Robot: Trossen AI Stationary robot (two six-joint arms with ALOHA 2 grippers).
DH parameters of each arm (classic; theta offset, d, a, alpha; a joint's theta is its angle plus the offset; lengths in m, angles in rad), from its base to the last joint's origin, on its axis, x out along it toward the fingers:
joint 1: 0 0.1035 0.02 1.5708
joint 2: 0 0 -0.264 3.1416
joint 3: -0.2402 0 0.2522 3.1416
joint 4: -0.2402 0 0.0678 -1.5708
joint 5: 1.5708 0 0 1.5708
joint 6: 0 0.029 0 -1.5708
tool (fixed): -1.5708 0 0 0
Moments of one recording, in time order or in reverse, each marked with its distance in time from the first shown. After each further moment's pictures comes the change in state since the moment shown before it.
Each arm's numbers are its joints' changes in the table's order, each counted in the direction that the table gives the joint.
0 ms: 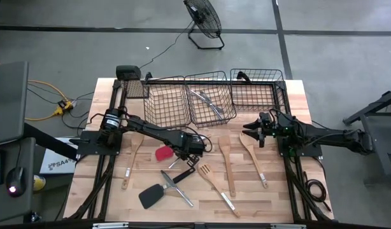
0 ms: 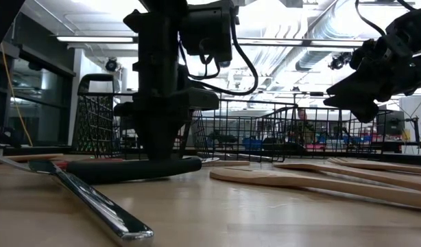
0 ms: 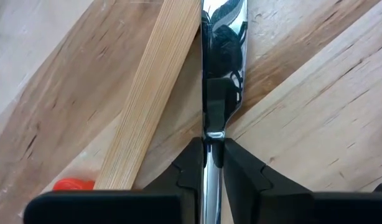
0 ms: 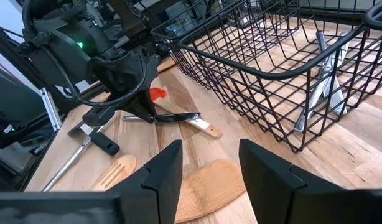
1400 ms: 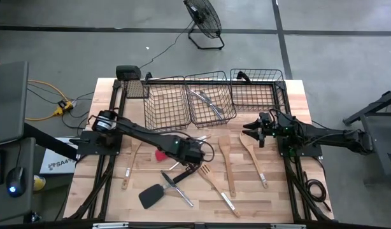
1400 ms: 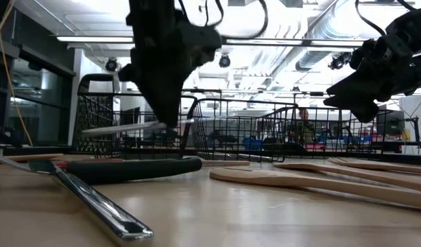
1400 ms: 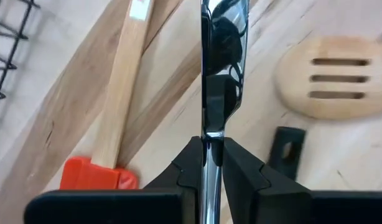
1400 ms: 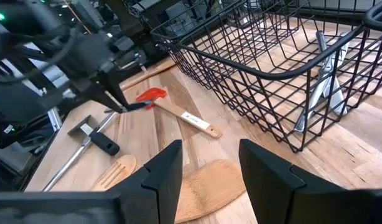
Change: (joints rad) left arm -0.115 0.120 -0.138 -0.078 0.128 0.045; right arm 0.000 0.000 0.000 0.000 0.000 0.000
